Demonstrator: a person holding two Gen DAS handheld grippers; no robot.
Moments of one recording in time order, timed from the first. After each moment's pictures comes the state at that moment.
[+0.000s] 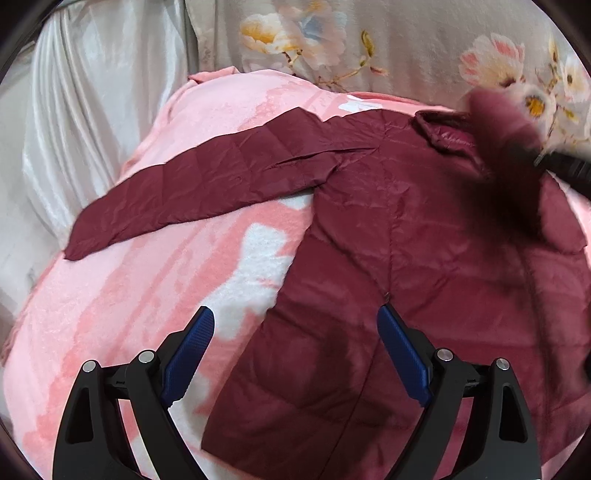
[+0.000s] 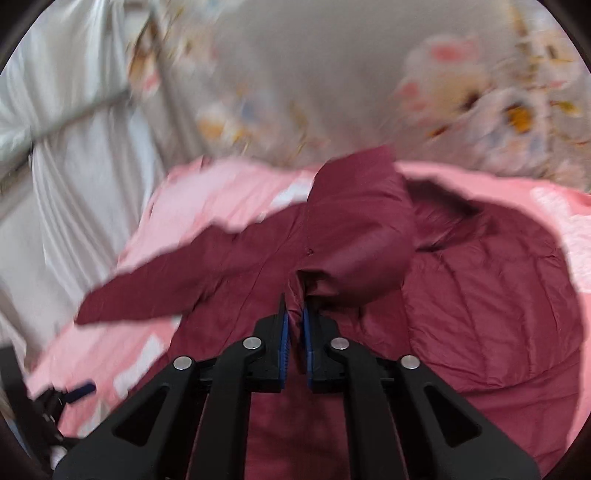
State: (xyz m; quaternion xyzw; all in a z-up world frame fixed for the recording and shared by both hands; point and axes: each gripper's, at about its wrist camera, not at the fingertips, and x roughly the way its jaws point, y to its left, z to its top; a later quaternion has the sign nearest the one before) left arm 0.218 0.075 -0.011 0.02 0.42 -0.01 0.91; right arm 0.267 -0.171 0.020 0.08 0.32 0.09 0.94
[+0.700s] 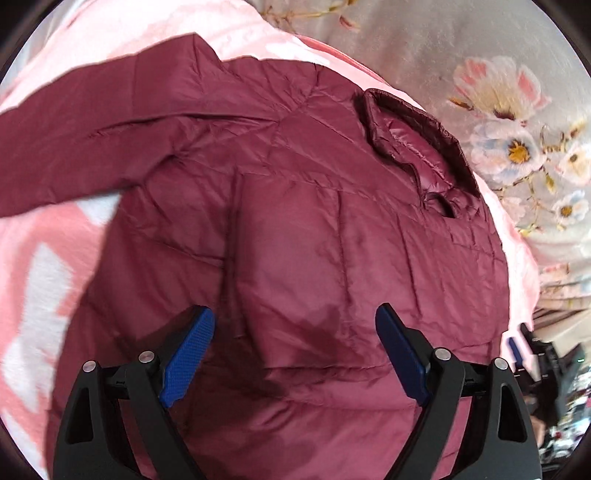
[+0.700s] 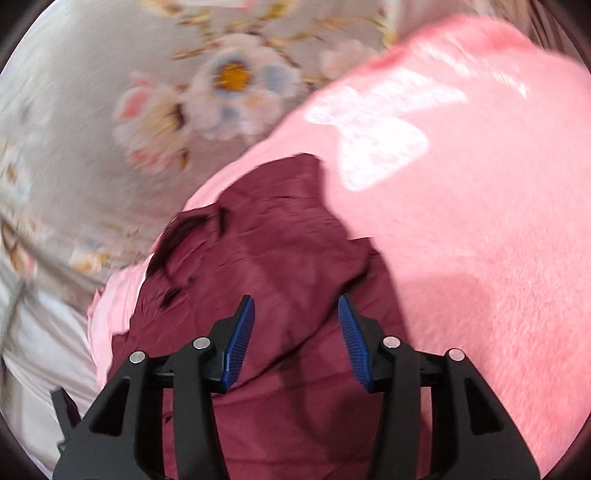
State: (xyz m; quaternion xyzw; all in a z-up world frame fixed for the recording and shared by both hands) left arm 0.344 -0.005 -0.033 -0.17 0.53 -0.14 0.82; right arm 0.205 -0.463 -0.044 0.41 0.30 -0.11 0.86
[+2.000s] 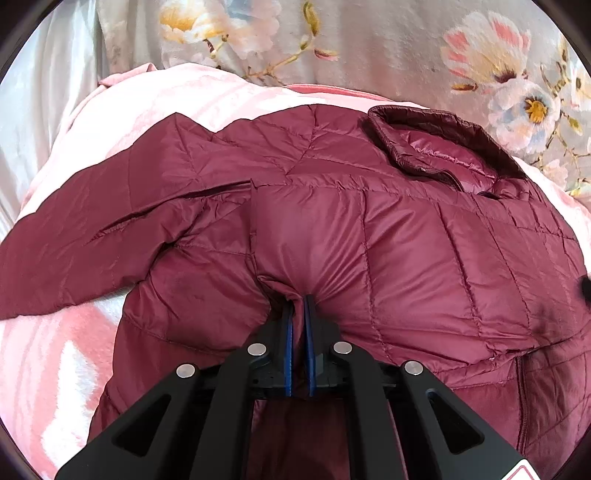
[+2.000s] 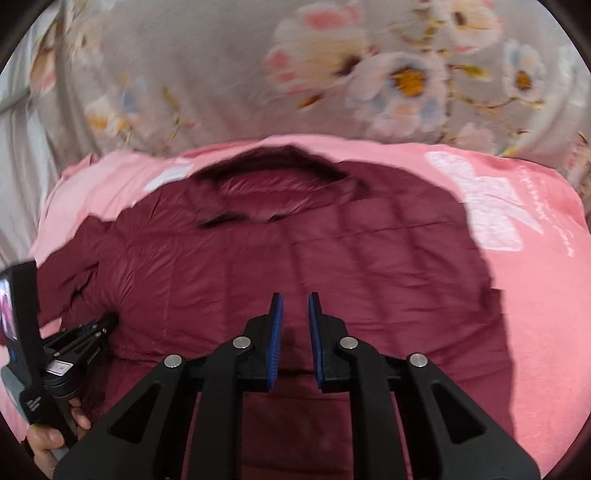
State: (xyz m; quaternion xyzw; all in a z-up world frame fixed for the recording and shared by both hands) left arm 0.360 -0.023 -0.063 0.00 0.42 -0.07 0.91; right arm 0.280 -0.267 -0.025 0.08 0.36 -0.09 0.93
